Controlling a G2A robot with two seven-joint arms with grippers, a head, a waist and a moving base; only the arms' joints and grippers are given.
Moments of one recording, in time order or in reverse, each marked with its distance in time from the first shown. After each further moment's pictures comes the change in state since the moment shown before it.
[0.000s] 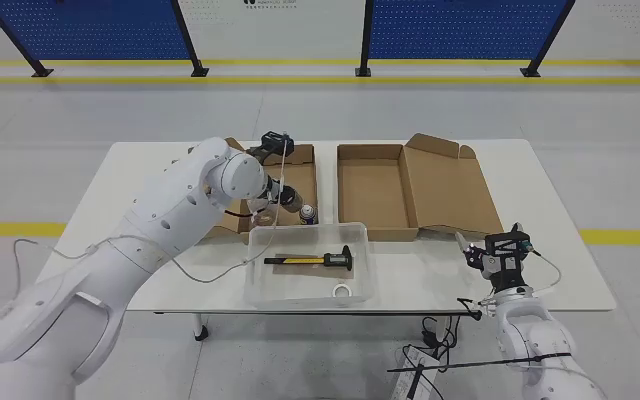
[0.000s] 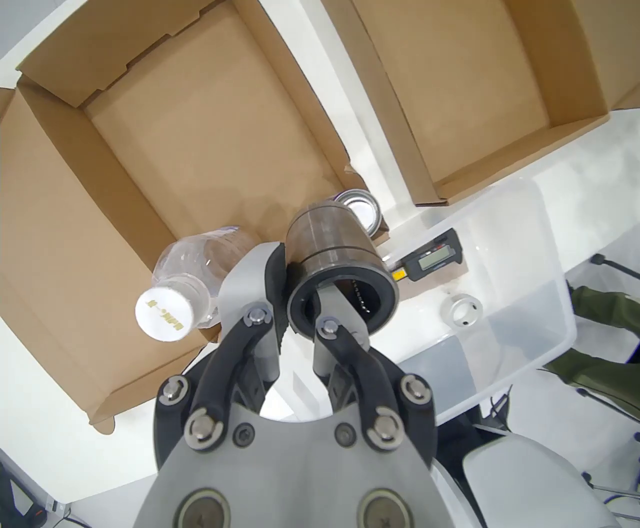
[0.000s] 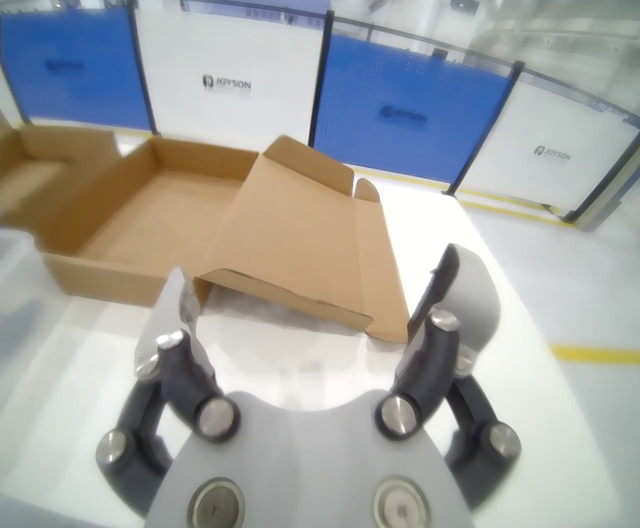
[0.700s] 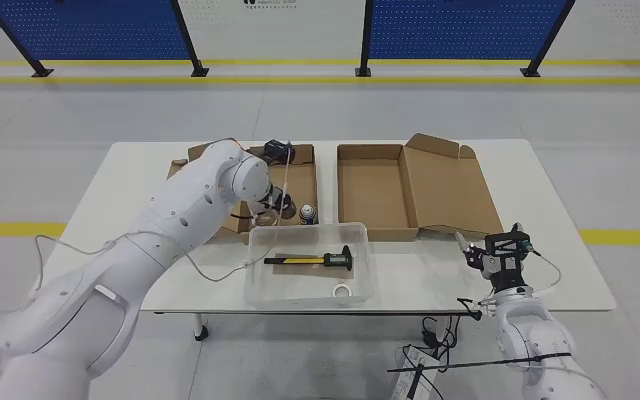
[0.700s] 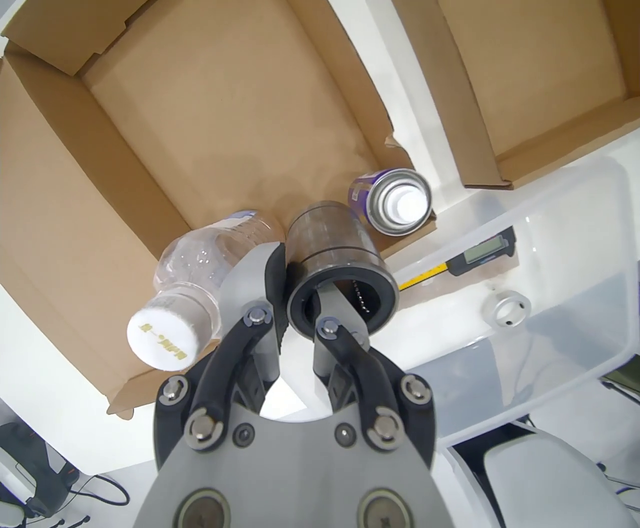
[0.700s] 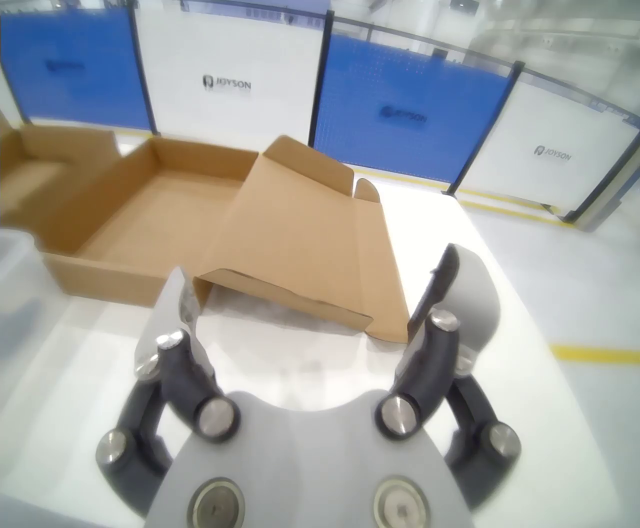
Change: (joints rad) left arm -0.013 -0.069 0.034 0.123 0.079 -0.038 -0.049; right arm 0.000 0.000 0.000 0.000 0.000 0.000 0.000
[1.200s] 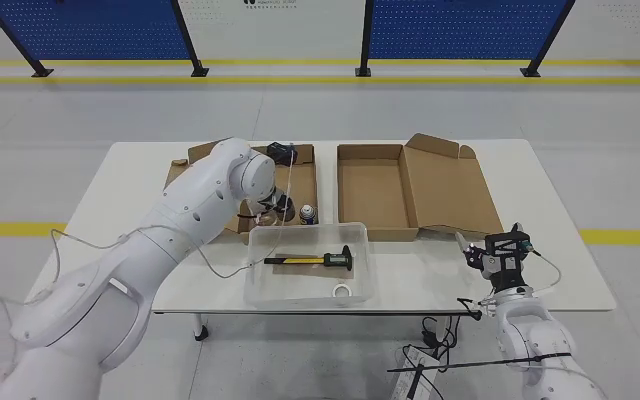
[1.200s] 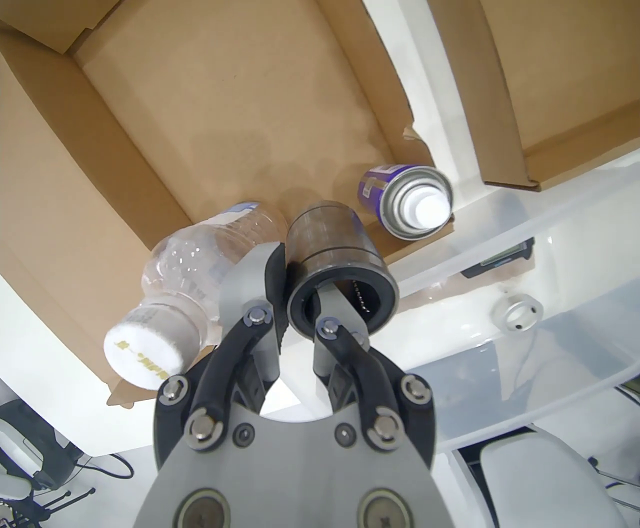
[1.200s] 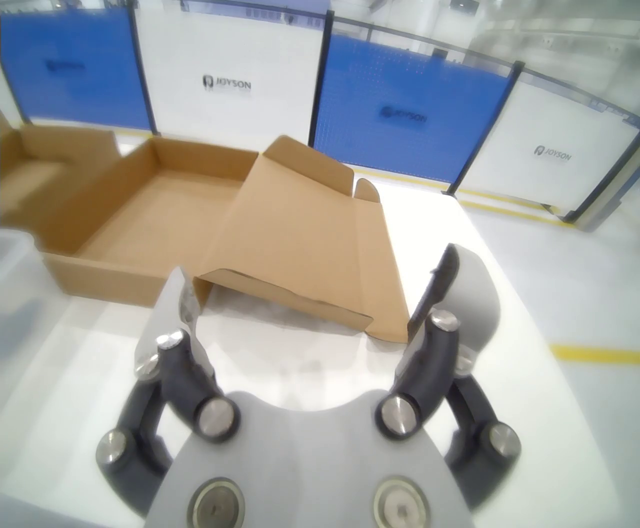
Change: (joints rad) left arm -0.024 -0.062 0.017 0.101 0.010 -0.002 -0.037; right arm 0.000 0.000 0.000 0.000 0.000 0.000 0.000
